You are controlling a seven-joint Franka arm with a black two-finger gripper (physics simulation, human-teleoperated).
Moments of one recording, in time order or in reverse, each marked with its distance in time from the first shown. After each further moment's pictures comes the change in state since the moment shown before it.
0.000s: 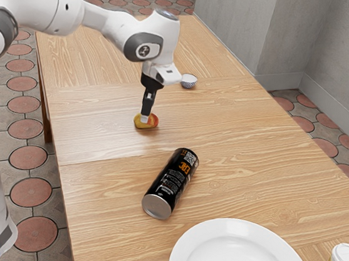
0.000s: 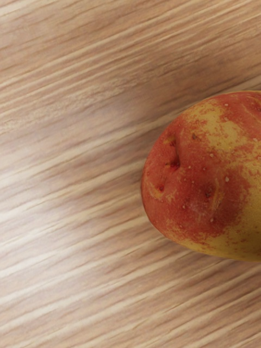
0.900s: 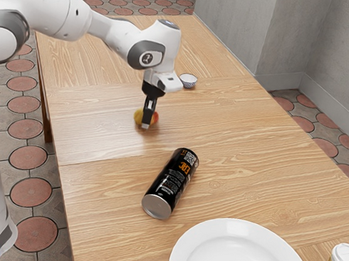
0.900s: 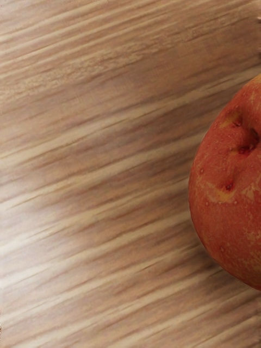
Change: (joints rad) arm 0.010 0.050 0.003 0.005 -0.036 0.021 0.006
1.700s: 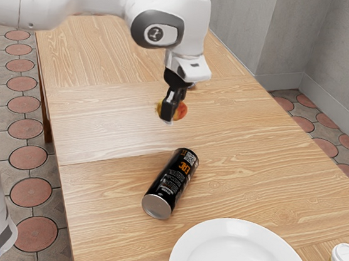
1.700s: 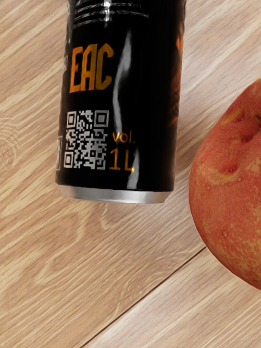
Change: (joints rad) arm -0.017 -0.196 -0.350 0.173 -0.040 -0.262 -0.093
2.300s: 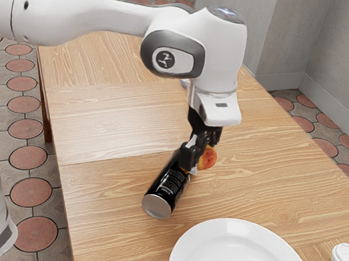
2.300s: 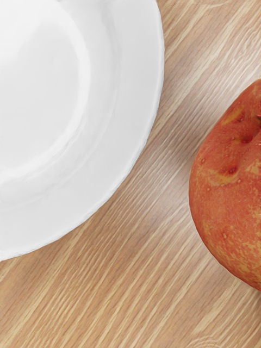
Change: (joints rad) arm -0.012 0.112 -0.367 0.199 -0.062 -0.028 -0.131
